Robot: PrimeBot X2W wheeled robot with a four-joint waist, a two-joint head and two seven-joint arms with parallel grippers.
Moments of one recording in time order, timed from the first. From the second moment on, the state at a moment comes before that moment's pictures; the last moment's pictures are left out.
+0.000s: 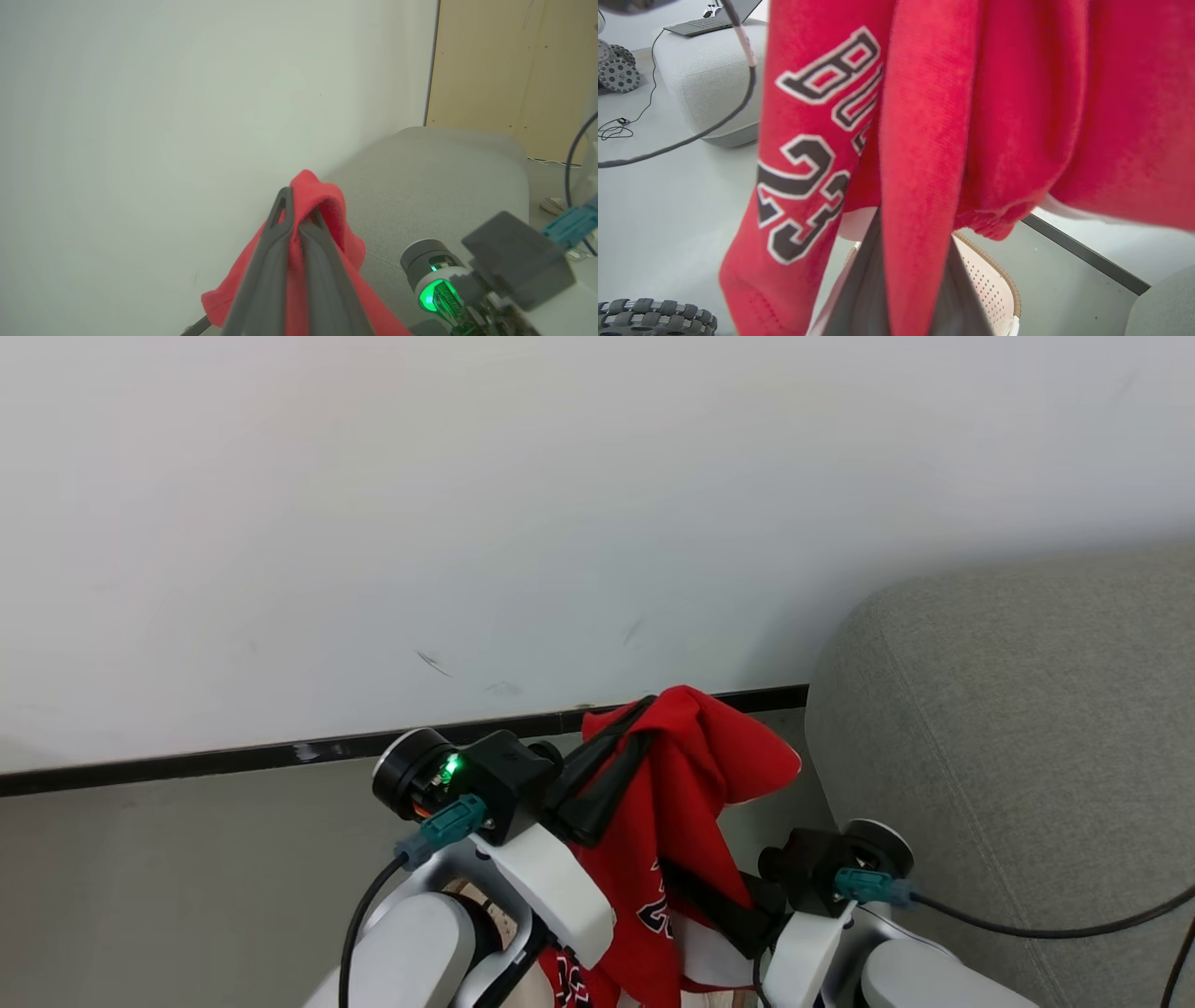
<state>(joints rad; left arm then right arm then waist) -0.37 0.05 -0.55 -0.06 -0.38 -0.08 0.08 -0.42 -0.25 0.91 0.27 0.42 0.12 -0.26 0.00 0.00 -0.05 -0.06</state>
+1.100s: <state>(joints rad) -0.30 0.04 -0.63 0.08 -0.47 -0.03 -0.11 -0.23 -0.36 0.28 0.14 0.36 0.12 -0.26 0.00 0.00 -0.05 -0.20</state>
